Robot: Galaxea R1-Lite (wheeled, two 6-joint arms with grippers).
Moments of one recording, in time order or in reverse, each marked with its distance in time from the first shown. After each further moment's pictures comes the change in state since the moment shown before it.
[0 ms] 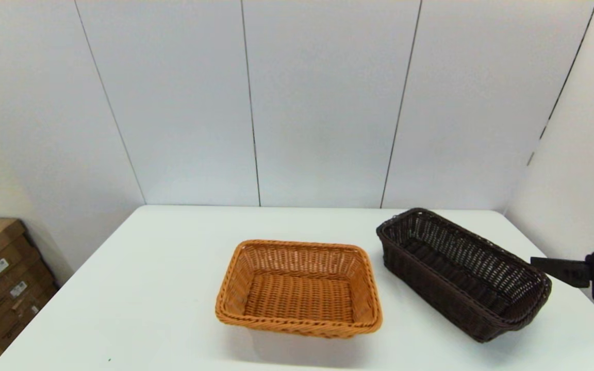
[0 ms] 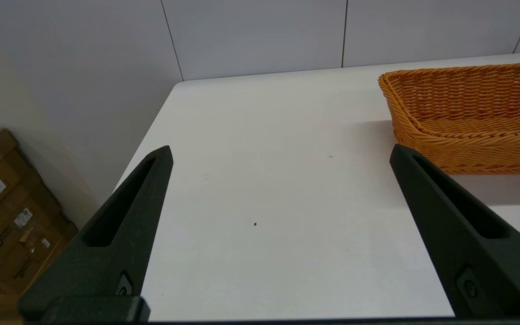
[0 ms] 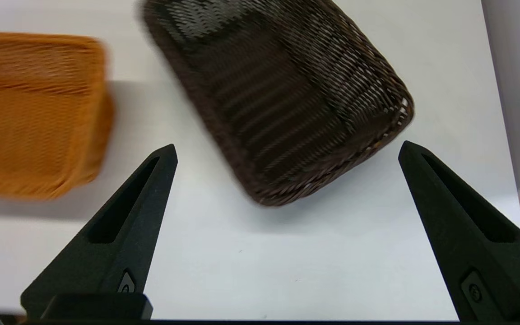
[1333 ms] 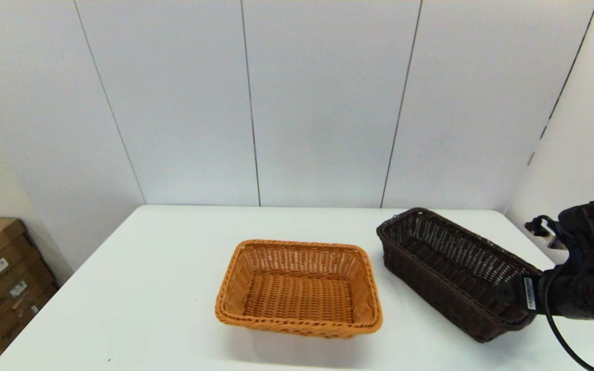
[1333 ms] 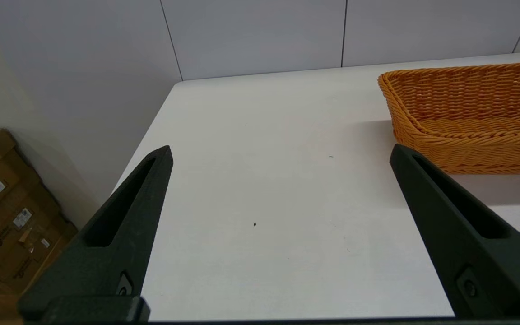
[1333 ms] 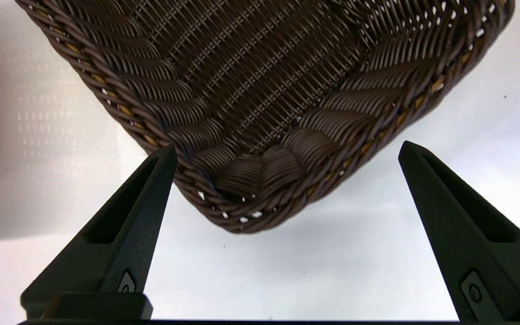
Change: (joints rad) left arm 0.000 0.000 0.000 0.000 0.000 0.000; right arm 0.029 0.390 0.060 -0.118 -0.100 0.111
